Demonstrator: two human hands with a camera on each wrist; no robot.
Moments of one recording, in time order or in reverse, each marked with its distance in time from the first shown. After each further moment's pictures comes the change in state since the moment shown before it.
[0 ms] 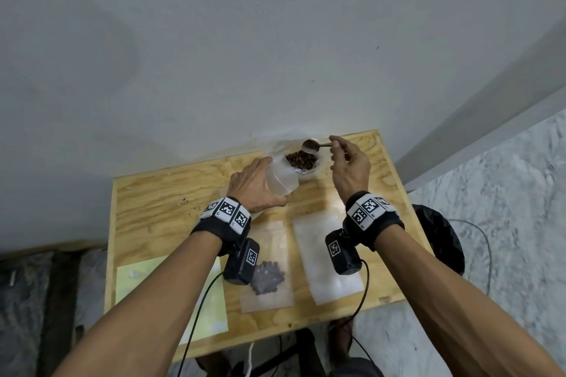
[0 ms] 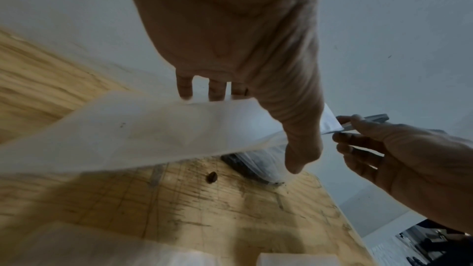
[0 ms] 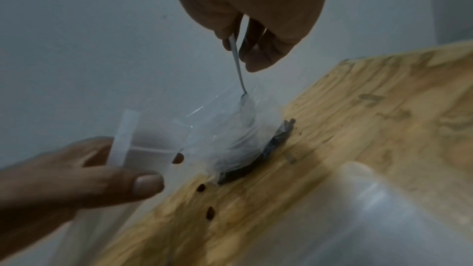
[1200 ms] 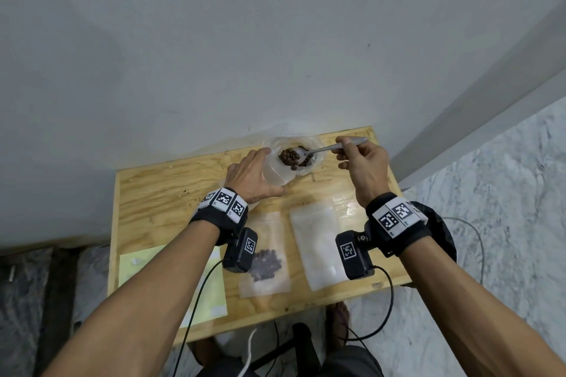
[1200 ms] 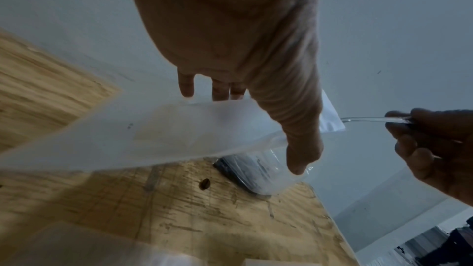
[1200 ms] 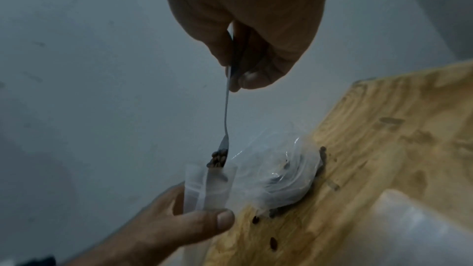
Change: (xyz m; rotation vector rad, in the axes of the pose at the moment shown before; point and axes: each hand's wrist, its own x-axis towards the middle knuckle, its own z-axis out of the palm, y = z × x) left_hand -0.015 0.006 -0.010 -0.016 0.037 0.007; right_hand -0.036 -0.056 -0.047 0.150 -0.076 0.101
